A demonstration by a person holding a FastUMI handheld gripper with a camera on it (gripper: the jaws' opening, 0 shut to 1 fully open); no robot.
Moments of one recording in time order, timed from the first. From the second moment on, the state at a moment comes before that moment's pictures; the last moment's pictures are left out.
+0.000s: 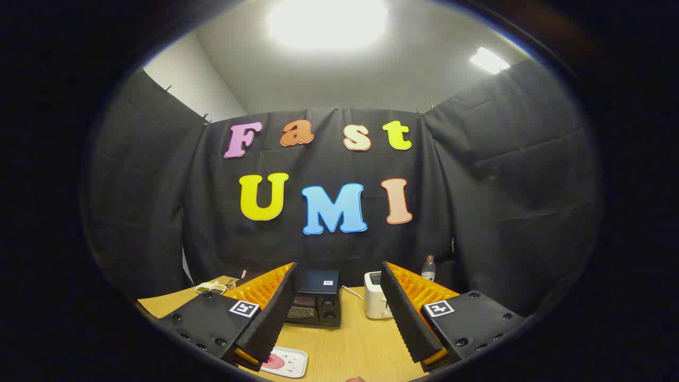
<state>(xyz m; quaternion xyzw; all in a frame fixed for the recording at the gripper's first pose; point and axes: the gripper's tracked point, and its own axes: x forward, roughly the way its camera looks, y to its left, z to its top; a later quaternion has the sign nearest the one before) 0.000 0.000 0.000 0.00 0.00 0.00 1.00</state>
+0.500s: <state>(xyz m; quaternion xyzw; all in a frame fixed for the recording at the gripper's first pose) 0.001 0.008 -0.007 0.00 0.01 0.01 1.00</state>
